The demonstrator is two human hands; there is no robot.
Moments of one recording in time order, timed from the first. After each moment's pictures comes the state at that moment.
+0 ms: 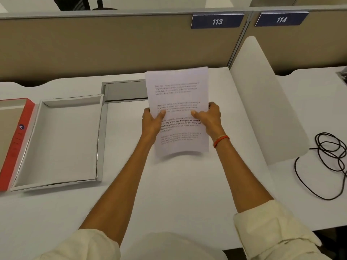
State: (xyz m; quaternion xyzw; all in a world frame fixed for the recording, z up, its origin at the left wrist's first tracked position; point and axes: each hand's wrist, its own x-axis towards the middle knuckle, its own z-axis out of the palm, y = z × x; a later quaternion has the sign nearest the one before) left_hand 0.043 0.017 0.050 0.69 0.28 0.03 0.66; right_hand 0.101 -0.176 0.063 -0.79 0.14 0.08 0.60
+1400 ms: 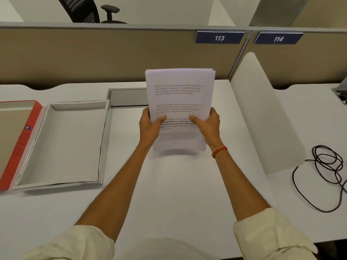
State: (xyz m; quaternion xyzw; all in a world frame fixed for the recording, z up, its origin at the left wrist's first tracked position) left_hand 0.033 0.031 0.056 0.73 0.20 0.13 0.64; right_hand 0.086 -0.168 0.071 -0.79 0.06 0.02 0.62
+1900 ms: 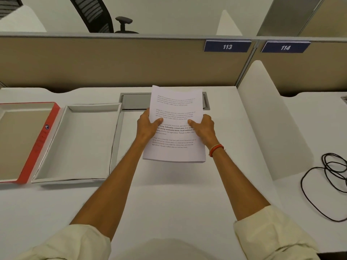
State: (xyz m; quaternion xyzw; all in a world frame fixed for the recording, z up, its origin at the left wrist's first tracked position) left_hand 0.016 0.069 0.087 0.82 0.22 0.06 0.53; right_hand 0.076 -0.131 0.087 -0.84 0.05 0.11 0.53
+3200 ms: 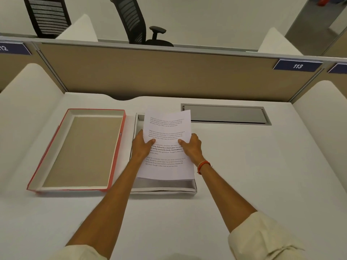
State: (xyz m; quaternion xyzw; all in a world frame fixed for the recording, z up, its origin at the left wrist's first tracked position) left_hand -0.089 0.406 0.051 0.81 0.28 0.05 0.52; right_hand -0.023 0.225 0.051 -0.84 0.05 0.16 0.52
